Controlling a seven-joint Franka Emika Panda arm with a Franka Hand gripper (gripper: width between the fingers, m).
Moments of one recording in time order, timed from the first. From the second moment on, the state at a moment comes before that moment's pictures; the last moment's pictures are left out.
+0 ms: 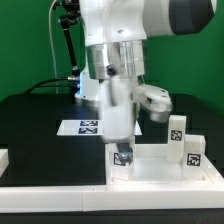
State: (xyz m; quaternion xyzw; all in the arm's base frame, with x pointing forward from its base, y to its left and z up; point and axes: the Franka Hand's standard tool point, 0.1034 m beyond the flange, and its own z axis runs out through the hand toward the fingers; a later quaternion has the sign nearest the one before) arm 0.627 0.014 0.069 -0.68 0.73 -0.01 0.07
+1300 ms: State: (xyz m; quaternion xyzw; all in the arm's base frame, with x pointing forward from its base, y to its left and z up) arm 0.622 0.014 0.070 -0.93 0.37 -0.06 0.04
